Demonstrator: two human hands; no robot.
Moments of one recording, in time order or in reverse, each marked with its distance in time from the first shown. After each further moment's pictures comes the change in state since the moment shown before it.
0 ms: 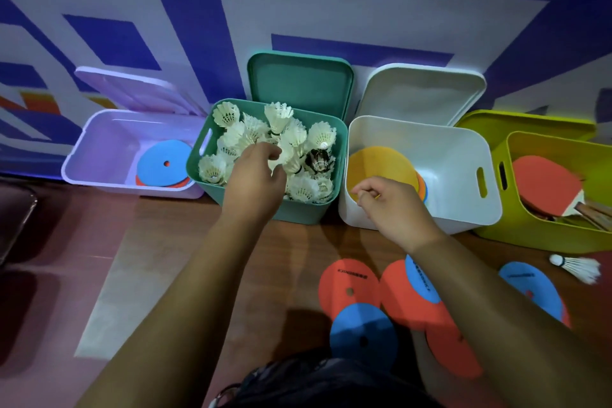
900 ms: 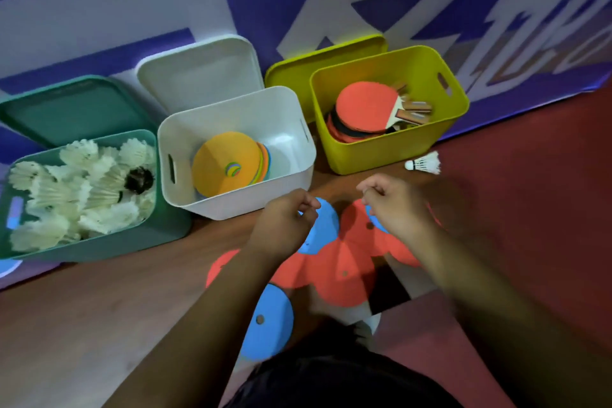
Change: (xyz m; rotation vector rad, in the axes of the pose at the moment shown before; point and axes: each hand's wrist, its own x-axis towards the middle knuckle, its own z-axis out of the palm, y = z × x) left_hand -0.144 0.217 0.238 -0.077 -0.663 0.161; right_hand -0.160 0.241 -0.171 0.291 0.335 0.437
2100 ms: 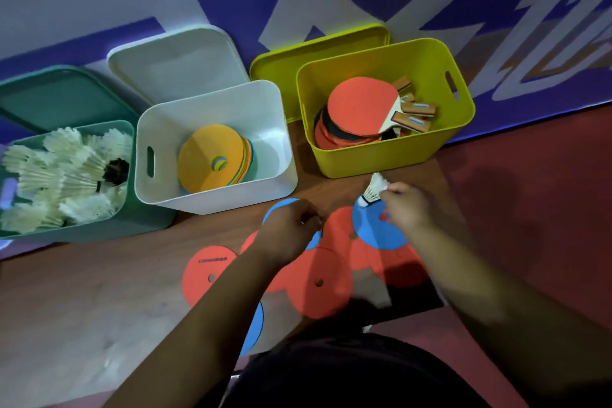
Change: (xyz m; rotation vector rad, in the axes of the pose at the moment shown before) left_hand 0.034 0.028 0.066 0.024 -0.099 -0.142; right_hand 0.095 0.095 -0.037 0.106 -0.056 0.422
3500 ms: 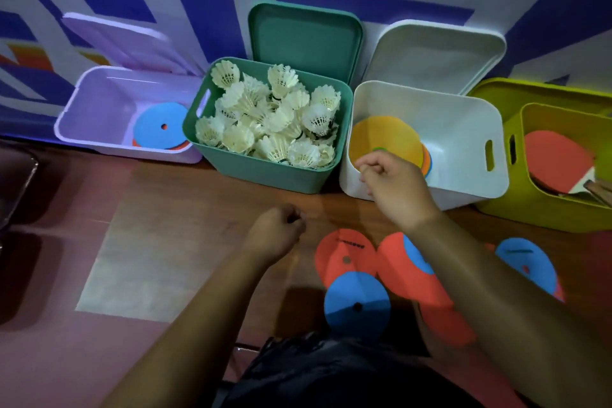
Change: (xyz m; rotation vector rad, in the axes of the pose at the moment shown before) left_hand -0.134 -0.297 -0.210 -0.342 0.211 -0.273; right_hand -0.215 -0.183 0.338 -0.329 -0.240 -0.705
